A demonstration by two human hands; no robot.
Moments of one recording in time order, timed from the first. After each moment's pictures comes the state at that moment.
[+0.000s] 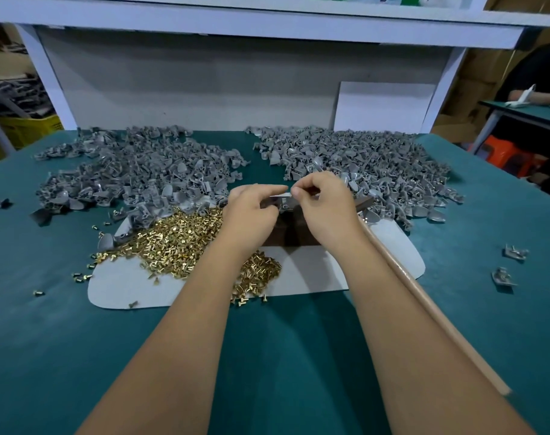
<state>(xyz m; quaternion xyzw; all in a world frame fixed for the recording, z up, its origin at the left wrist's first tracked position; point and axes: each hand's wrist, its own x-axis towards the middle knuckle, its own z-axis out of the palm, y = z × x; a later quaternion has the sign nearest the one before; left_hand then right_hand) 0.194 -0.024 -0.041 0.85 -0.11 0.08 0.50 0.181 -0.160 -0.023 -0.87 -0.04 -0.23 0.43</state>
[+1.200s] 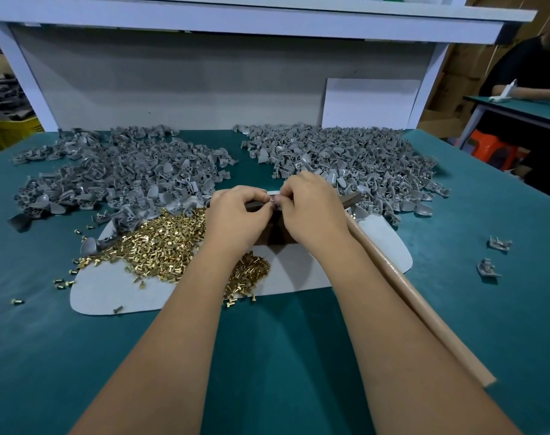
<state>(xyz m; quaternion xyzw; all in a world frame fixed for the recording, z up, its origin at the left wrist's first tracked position) 0.195 -0.026 -0.048 0.85 -0.11 0.16 0.49 0.179 -0.159 -0.025 -0.95 -0.07 -0.26 0.19</state>
